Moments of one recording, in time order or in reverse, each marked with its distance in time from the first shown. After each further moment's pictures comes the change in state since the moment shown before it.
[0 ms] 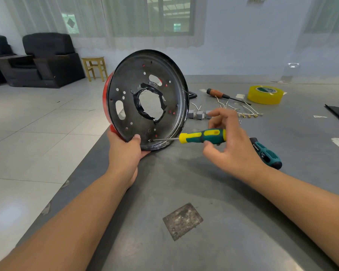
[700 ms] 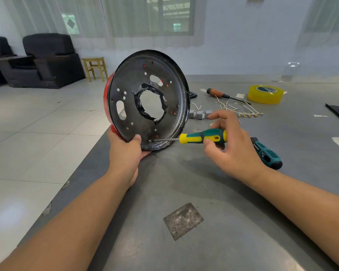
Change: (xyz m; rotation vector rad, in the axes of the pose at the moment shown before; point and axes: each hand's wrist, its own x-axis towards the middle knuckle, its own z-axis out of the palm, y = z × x) left_hand -0.001 0.001 0.000 0.009 0.000 0.005; right_hand -0.003 0.005 0.002 -0.038 0.025 0.032
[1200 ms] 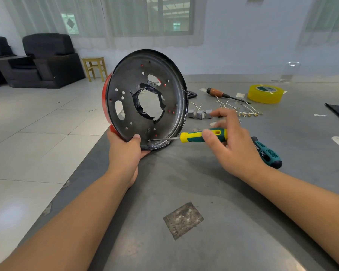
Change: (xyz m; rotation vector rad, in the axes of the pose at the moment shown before) left_hand 0.001 0.000 0.000 -0.013 0.016 -0.005; right_hand 0.003 0.002 0.000 -0.025 -0.002 0.094
